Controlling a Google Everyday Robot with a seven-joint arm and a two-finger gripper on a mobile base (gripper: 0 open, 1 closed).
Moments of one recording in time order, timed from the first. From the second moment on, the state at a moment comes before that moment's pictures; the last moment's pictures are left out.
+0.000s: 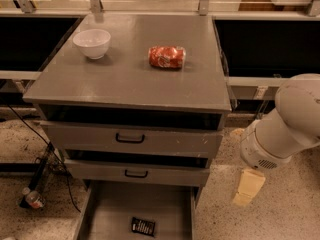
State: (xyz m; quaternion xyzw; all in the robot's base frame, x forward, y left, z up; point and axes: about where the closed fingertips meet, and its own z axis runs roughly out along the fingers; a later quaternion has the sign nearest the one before) arm 0.403 -0.190 0.758 -0.61 0.78 0.04 0.14
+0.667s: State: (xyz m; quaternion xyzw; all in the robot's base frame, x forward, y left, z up) arm 0.406 -0.190 0.745 -0.61 0.78 0.02 0.13
